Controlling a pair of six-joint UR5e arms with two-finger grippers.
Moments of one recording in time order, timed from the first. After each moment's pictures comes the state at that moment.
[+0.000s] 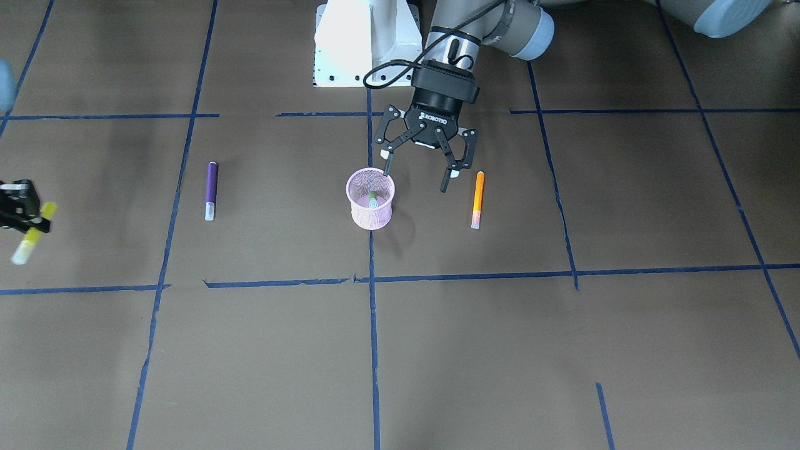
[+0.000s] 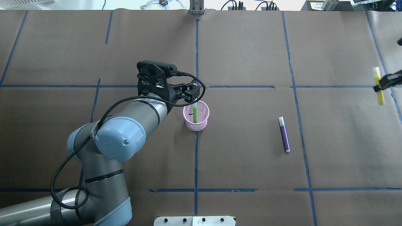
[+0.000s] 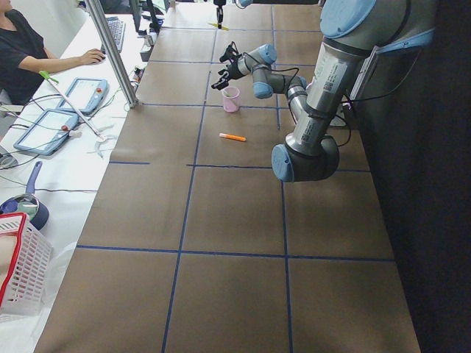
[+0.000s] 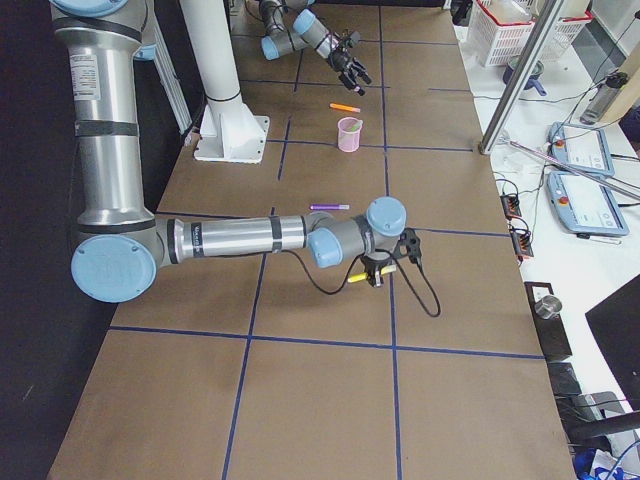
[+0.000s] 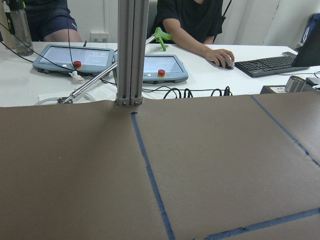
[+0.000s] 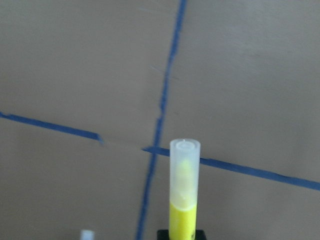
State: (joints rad) left arm -0.44 -2.09 -1.84 -2.08 -1.17 -1.00; right arm 1.12 -1.34 1.75 -1.29 2.35 0.62
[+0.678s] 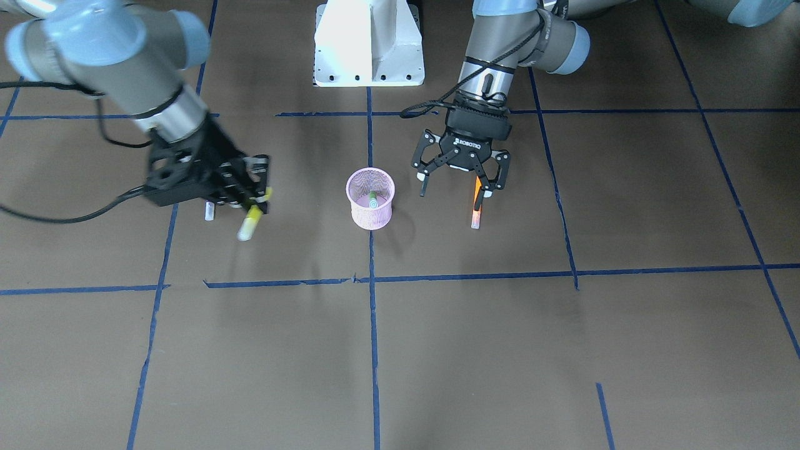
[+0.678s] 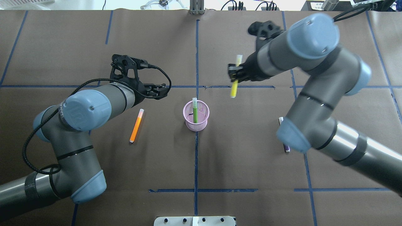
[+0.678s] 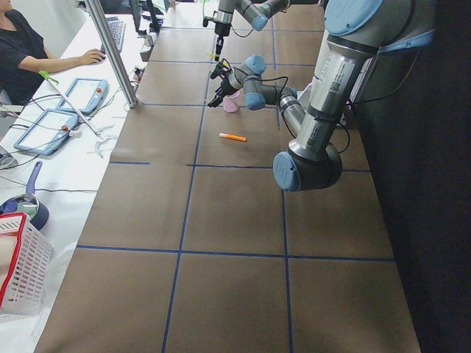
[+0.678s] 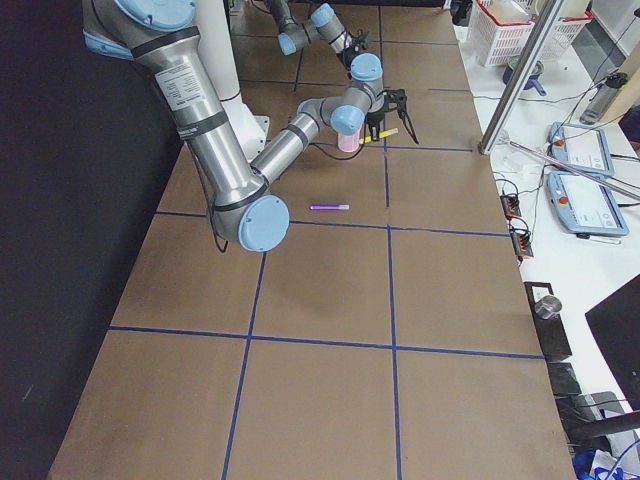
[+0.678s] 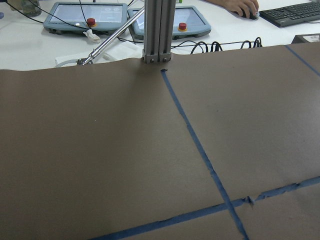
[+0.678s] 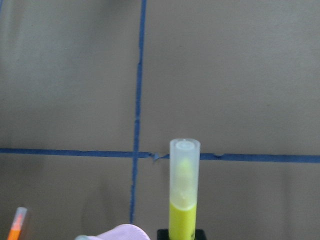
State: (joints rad) left arm -0.53 -2.02 -1.82 -2.03 -1.41 -0.98; right arm 0.68 -1.00 1.80 -1.29 1.89 1.23
